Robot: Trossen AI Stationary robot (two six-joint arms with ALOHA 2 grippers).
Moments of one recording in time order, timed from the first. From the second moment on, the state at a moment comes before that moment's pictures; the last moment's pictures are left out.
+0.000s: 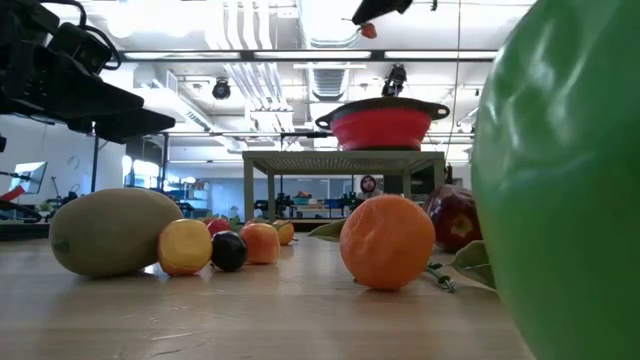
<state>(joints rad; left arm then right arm) -0.05 0.21 0.01 0.03 -0.10 -0.01 -0.05 1.47 1.55 -0.73 0.26 -0.19</state>
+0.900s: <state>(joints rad) -0.05 0.21 0.01 0.03 -0.10 -0.01 -0.47 1.51 1.50 -0.77 0.18 -0.14</state>
